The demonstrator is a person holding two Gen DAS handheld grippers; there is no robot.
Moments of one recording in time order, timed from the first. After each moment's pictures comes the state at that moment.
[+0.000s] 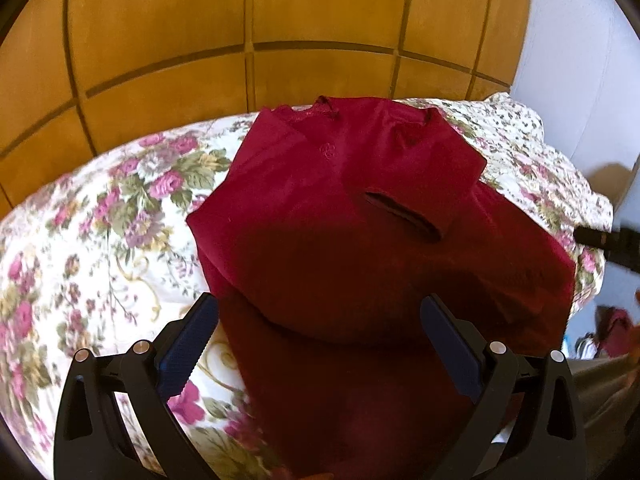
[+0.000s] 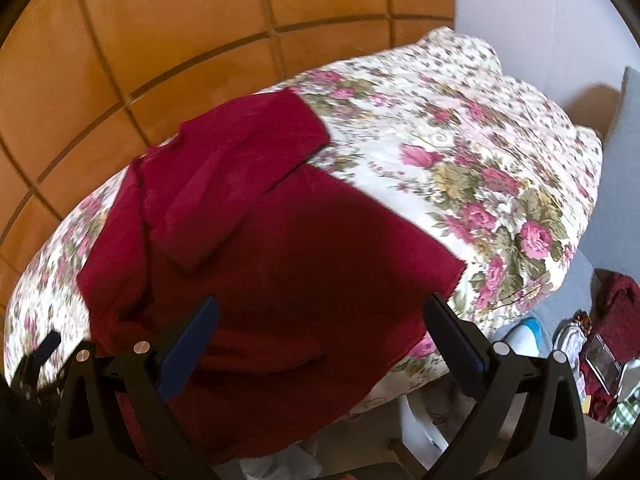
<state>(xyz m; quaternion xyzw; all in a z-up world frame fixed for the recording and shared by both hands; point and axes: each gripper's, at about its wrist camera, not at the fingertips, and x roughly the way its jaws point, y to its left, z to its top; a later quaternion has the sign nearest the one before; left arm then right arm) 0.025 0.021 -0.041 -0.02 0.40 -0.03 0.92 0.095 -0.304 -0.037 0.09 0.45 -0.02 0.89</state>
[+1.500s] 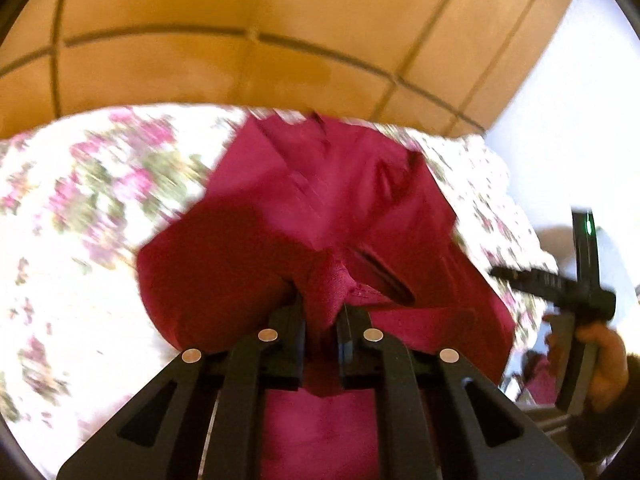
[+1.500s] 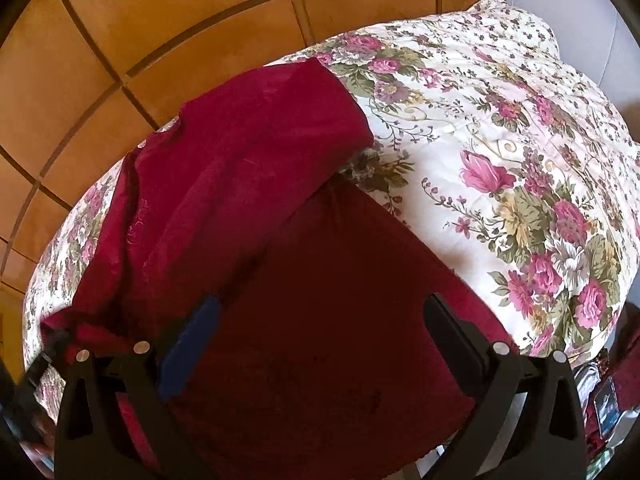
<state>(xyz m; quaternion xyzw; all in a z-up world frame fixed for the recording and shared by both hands) 0.087 0.085 -0.009 -0.16 0.40 -0.10 0.90 0.191 -0.294 -0.053 0.08 0.52 0.06 0.85</state>
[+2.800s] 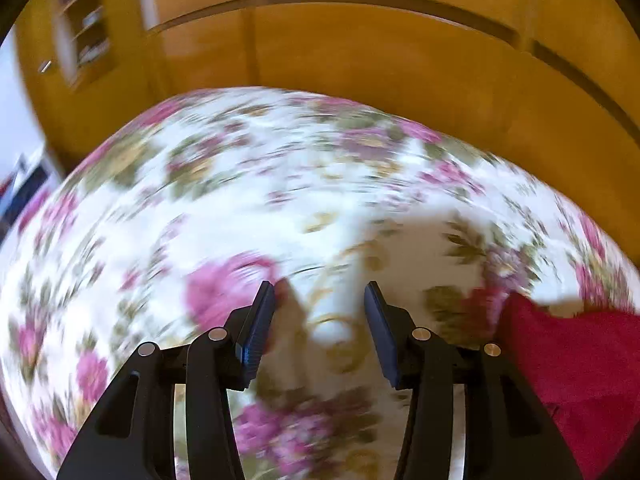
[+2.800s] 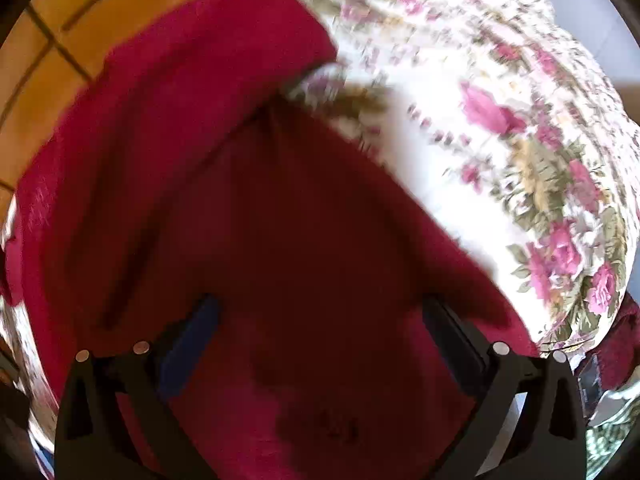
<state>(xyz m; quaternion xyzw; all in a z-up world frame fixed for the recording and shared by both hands) 0.089 0.436 -0.088 -0.22 0.38 0.42 0.79 0.217 -0.303 -0.111 0.06 0.57 0.00 0.82</state>
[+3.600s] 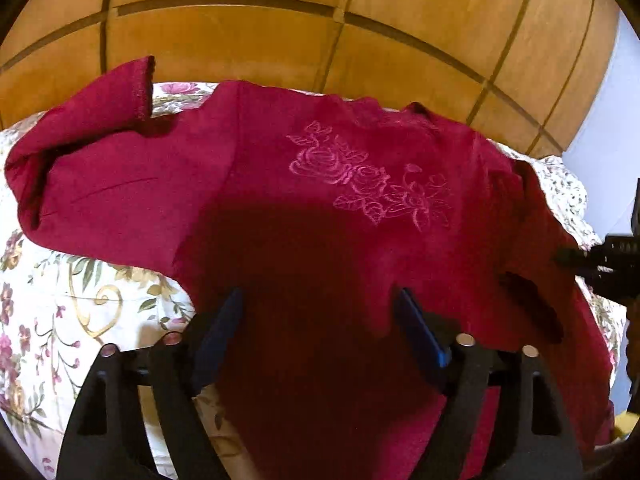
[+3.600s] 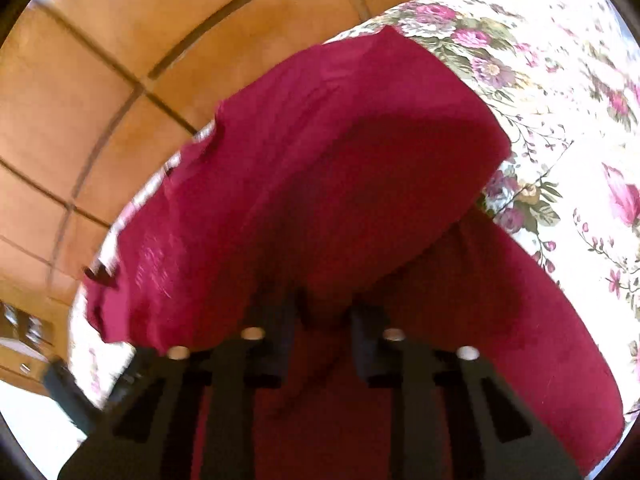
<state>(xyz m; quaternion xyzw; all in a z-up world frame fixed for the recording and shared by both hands) 0.125 0.101 -0.094 -0.15 0.39 0.01 0.91 0.269 -0.272 -0.101 0.21 0.52 0.16 0.81</state>
